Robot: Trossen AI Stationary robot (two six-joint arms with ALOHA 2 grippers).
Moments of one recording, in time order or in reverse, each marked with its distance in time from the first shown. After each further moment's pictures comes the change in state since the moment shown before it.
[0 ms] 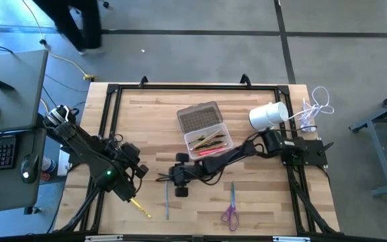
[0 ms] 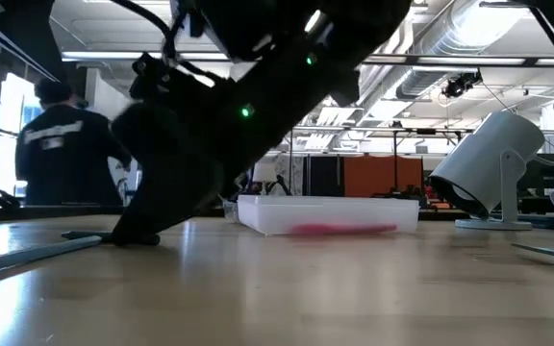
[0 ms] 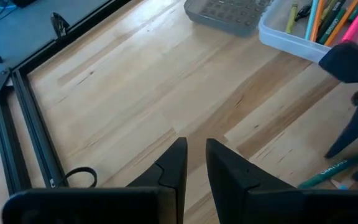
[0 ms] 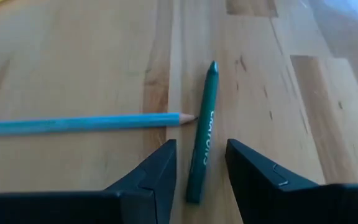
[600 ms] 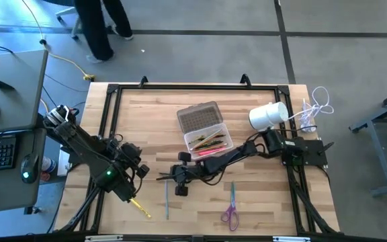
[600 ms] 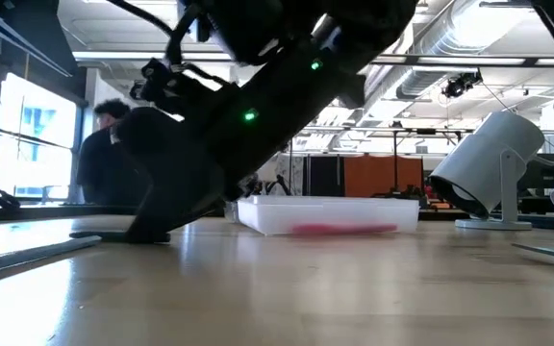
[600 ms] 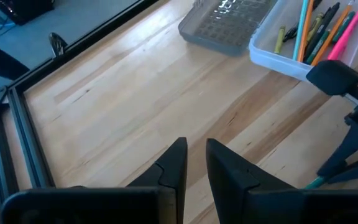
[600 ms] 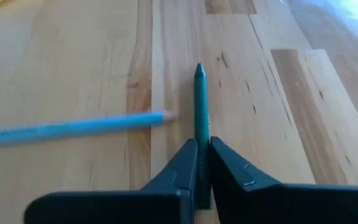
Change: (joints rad) left arm -0.002 0.000 0.000 0.008 -0.075 0.005; right arm 0.014 0.004 -0.036 -0.023 0.068 0.060
